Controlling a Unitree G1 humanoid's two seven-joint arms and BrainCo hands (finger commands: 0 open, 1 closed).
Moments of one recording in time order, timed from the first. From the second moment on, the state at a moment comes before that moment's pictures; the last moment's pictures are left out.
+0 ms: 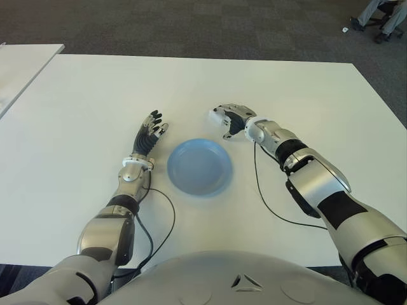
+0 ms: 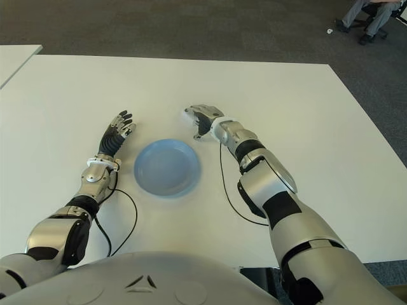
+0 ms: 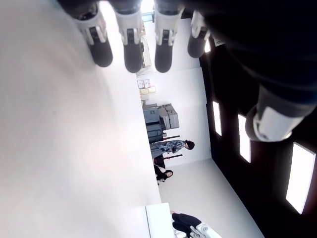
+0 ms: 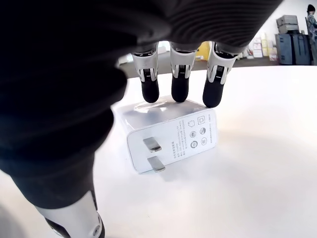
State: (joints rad) left arm -0.36 0.16 0.10 1.17 0.04 -0.71 -0.09; right arm -0.93 -0.21 0.61 1.33 -0.77 -0.36 -0.07
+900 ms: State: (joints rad) left arm -0.35 0.15 0.10 1.17 0.04 -0.74 -0.10; right arm -0.95 -0.43 0.65 1.25 -0.76 -0.44 0.14
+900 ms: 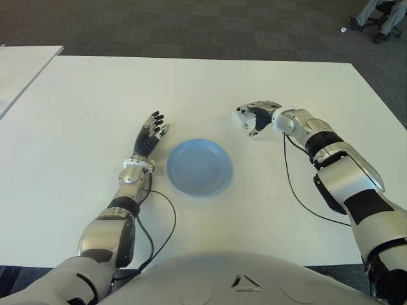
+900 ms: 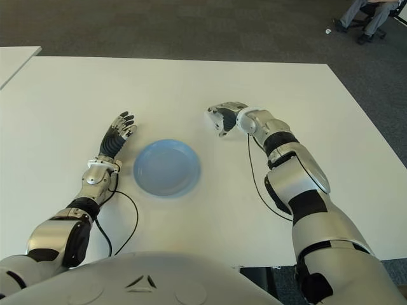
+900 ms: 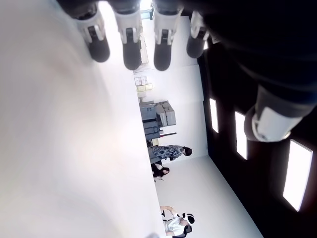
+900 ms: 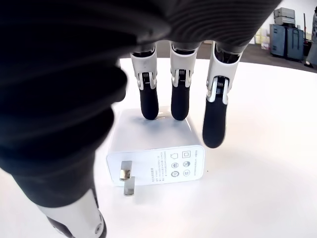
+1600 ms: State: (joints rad) left arm -0.35 0.15 0.10 1.17 0.05 -0.74 -0.08; right arm -0.81 -0.58 0.62 1.11 -0.70 -0.56 0.11
